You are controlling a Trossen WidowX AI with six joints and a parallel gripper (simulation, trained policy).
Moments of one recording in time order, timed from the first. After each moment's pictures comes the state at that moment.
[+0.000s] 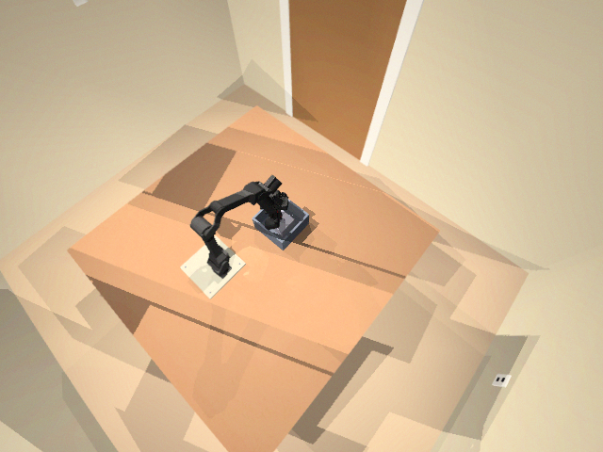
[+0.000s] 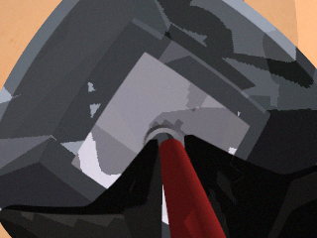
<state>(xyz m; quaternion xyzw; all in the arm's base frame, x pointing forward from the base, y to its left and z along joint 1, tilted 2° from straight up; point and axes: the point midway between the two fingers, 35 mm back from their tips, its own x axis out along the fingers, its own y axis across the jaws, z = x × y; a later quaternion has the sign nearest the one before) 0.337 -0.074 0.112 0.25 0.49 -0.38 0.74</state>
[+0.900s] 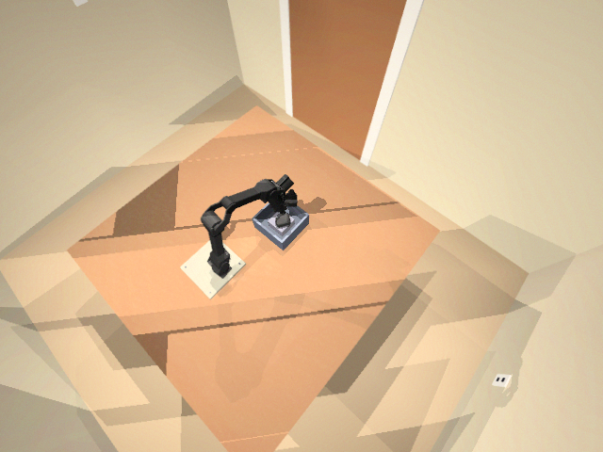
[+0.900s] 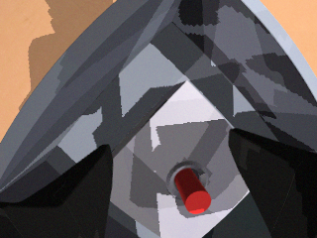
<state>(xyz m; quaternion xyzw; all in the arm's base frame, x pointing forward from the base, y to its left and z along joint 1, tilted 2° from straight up) 0.367 -0.087 0.106 0.22 0.56 -0.30 0.74</state>
